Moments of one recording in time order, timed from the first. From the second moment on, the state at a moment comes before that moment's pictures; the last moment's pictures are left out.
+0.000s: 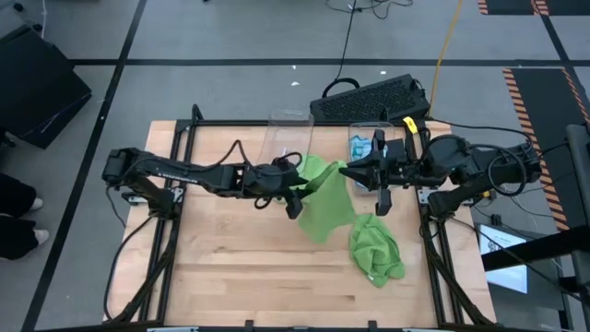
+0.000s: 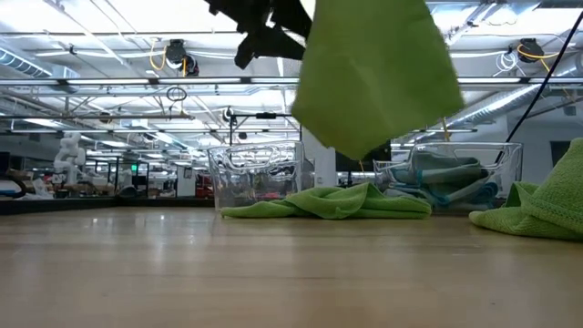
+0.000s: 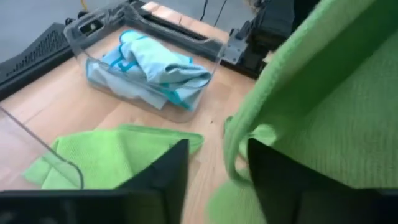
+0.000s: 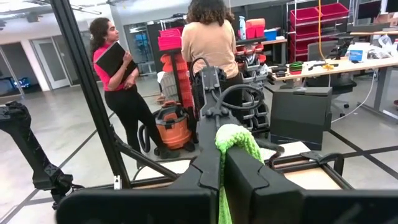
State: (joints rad) left arm -0.06 1.57 1.20 -0.11 -0.24 -0.40; right arm 0.24 1.12 1.35 -0.23 0.28 0.17
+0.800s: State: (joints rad) left arm -0.08 1.45 1.20 -0.31 -0.30 -0.45; right arm 0.24 1.12 1.35 -0.29 0.28 0.17
